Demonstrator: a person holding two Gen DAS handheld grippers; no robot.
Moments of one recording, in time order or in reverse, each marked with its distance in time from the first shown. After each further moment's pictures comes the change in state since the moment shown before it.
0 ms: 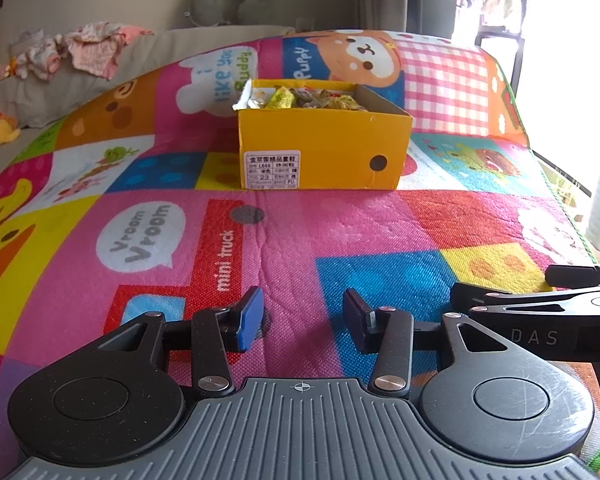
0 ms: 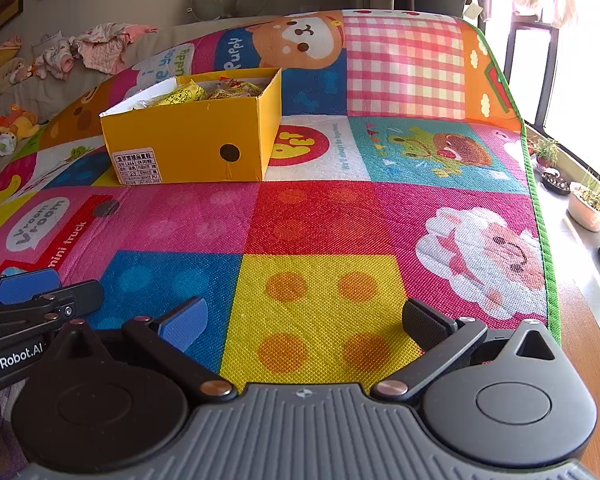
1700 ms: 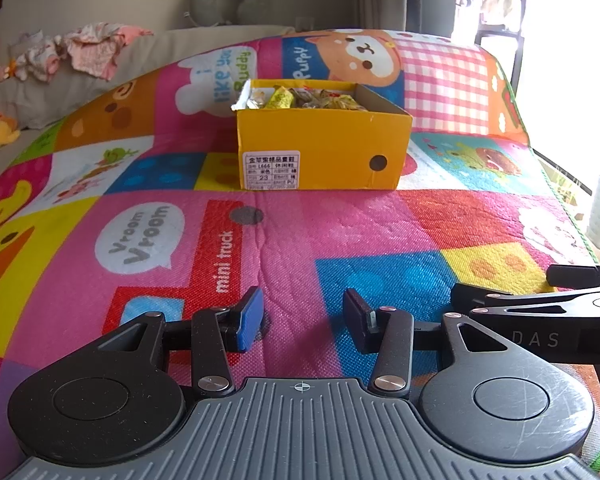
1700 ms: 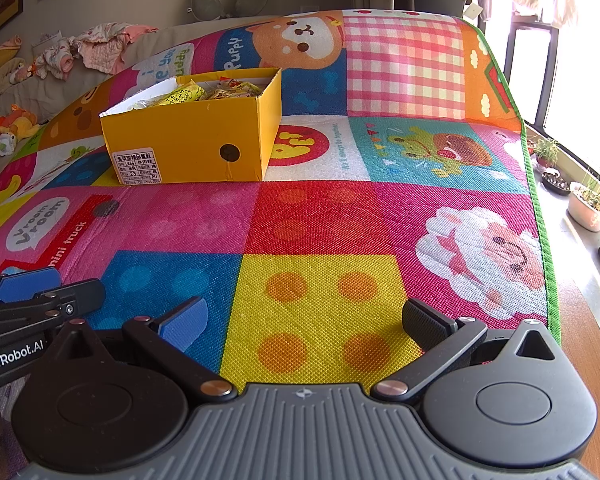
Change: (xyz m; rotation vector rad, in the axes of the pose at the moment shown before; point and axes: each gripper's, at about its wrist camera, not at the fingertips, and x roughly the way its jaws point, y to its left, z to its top) left arm 0.001 -0.002 0.000 0.014 0.002 0.010; right arm 0.000 0.000 0.000 0.000 0.000 0.000
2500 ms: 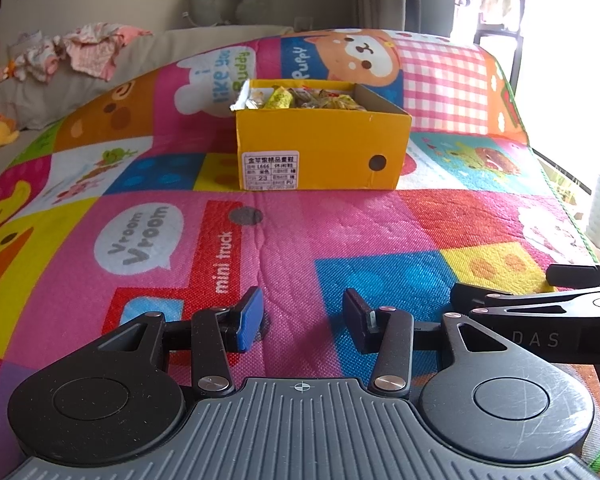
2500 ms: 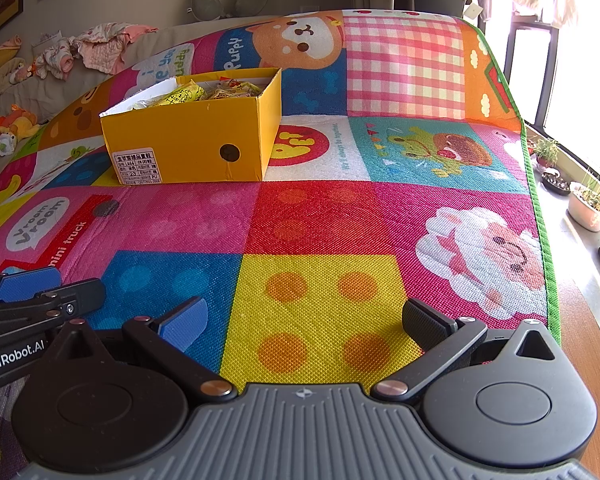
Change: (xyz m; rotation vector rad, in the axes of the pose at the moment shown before) left arm 0.002 0.000 0.001 0.004 0.001 0.000; right arm 0.000 0.000 0.000 0.000 0.000 0.000
